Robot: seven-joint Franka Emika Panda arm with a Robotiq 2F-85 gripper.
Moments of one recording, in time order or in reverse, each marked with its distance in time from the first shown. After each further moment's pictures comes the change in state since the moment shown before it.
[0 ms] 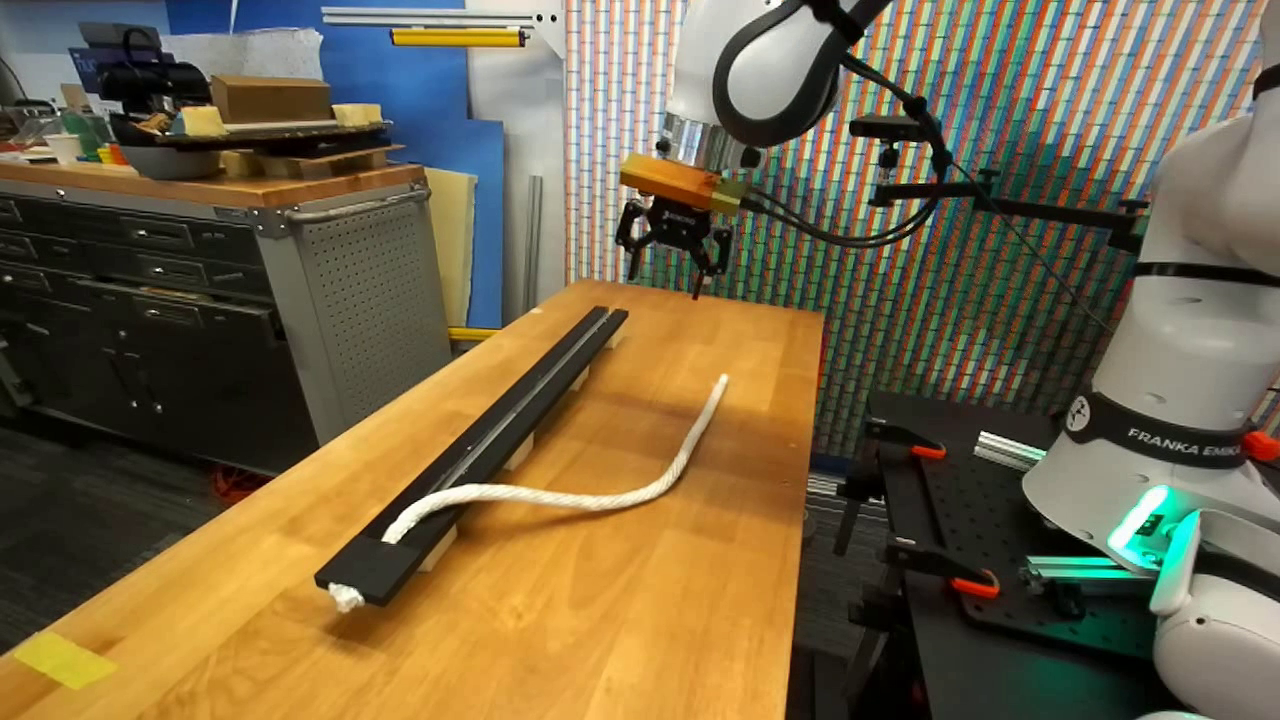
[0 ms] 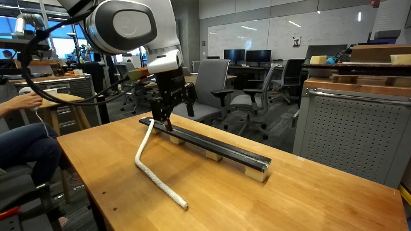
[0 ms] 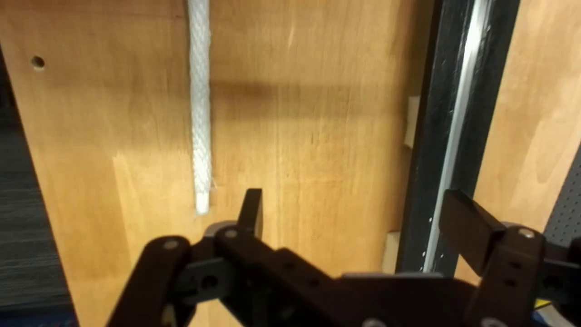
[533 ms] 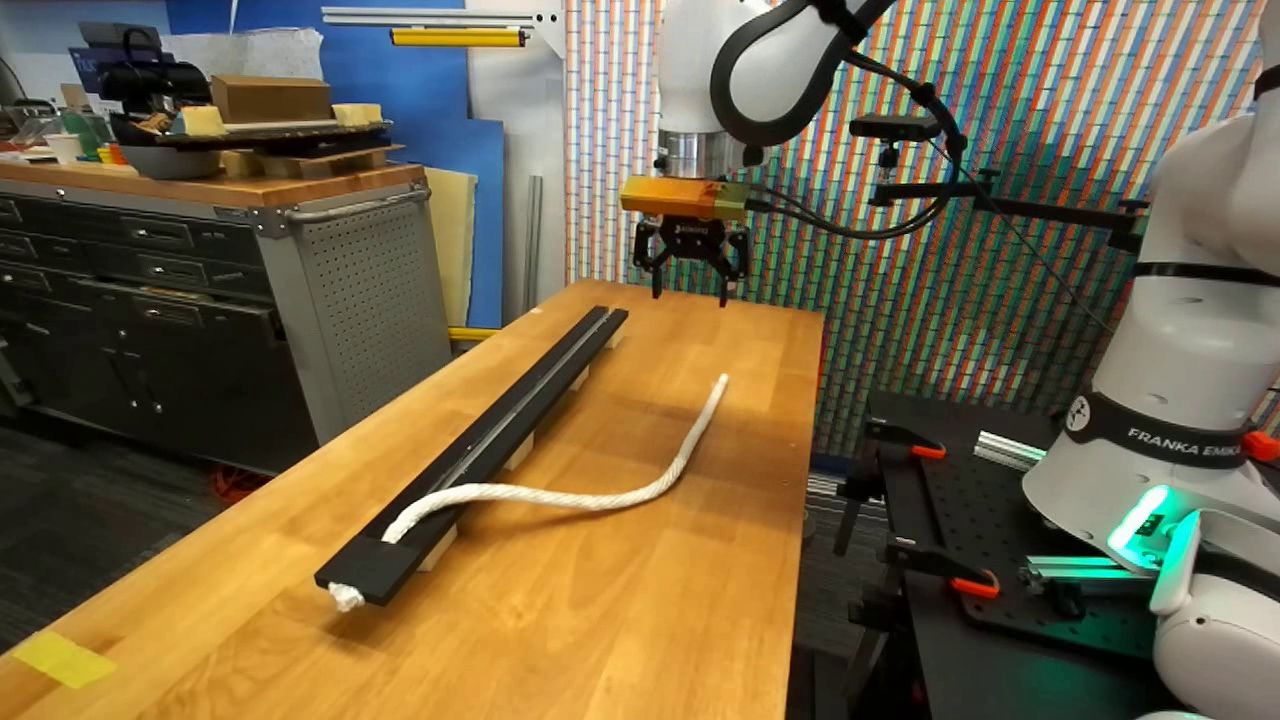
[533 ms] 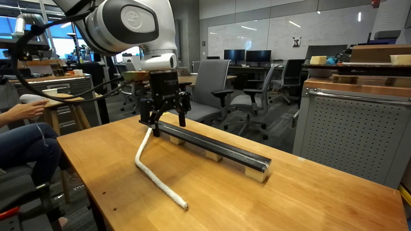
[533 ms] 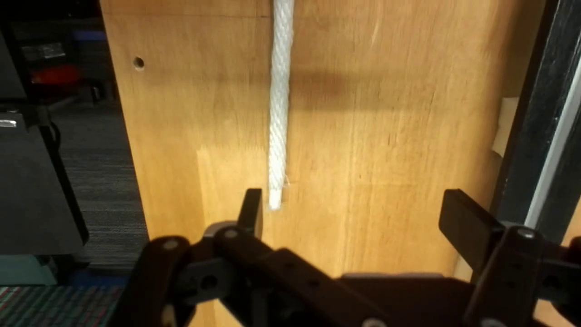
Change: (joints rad) arm 0.021 0.005 0.008 0.036 -0.111 -0.222 0.134
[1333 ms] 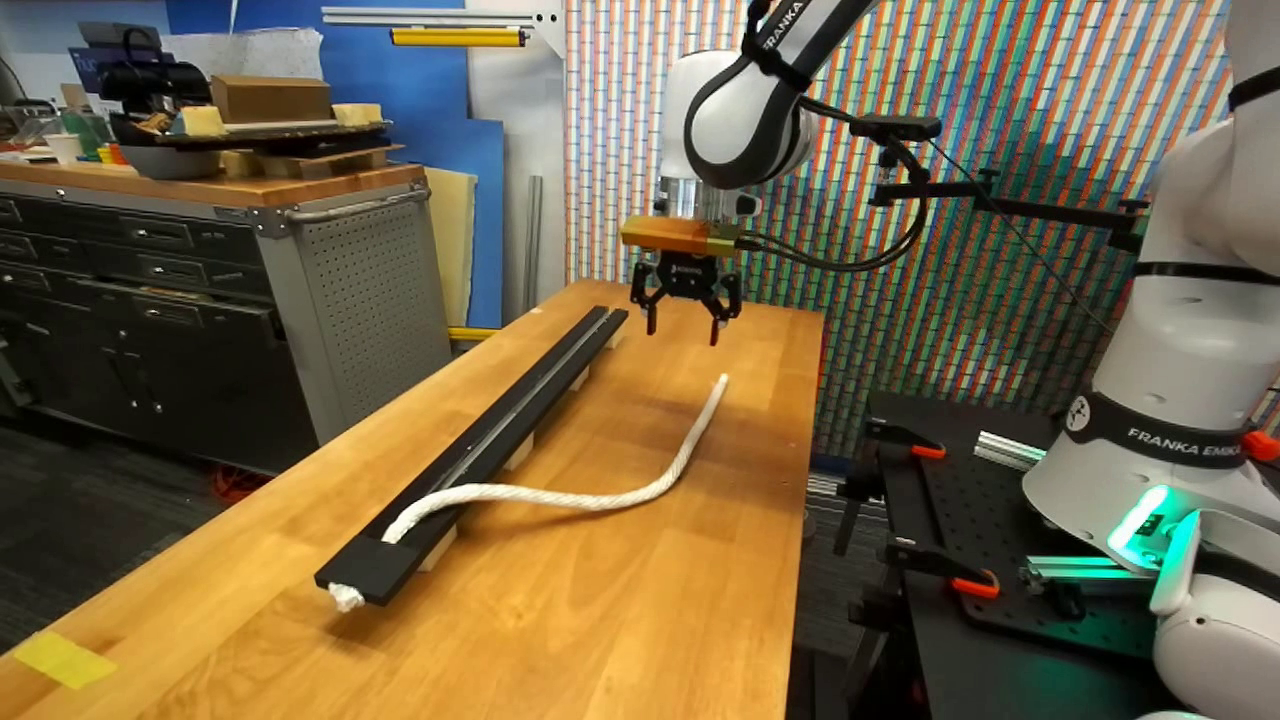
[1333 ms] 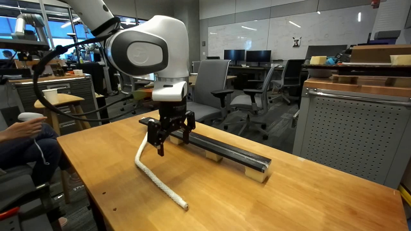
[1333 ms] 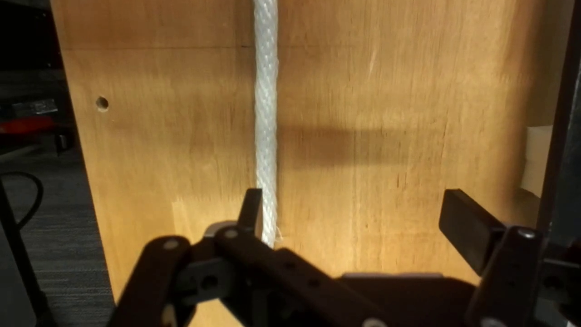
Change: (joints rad) arm -0.021 0.150 -0.027 0.016 0.261 0.122 -0.216
